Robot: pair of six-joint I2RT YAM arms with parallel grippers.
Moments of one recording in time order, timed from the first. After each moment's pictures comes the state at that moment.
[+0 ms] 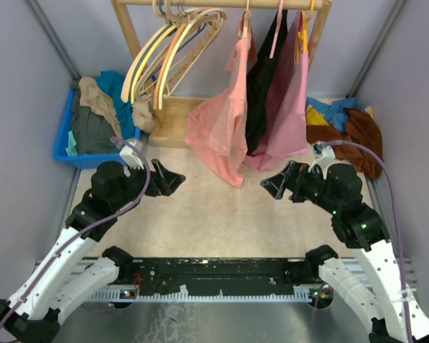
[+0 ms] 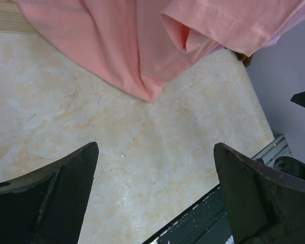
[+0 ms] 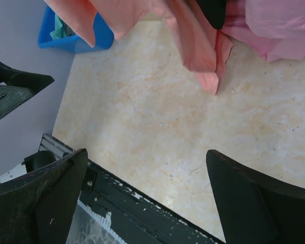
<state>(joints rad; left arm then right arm) -0.53 0.70 0.77 -0.36 0.14 -0.55 0.37 0.59 0.89 -0.67 -0.27 0.59</state>
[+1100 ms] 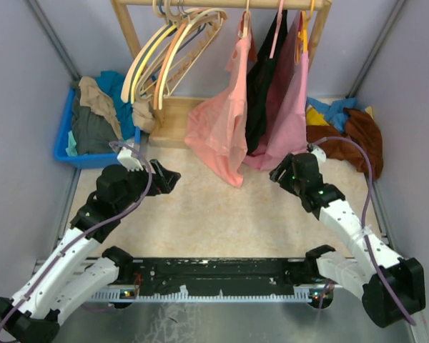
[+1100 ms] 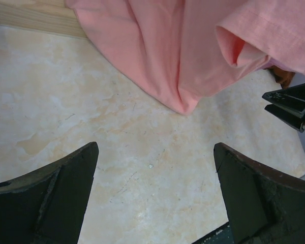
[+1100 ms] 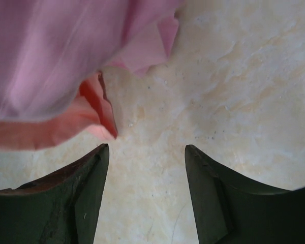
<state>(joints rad) -0.53 0.68 0.71 -0.33 -0.01 -0.55 0.36 0.93 0.66 -0.39 0.17 0.81</state>
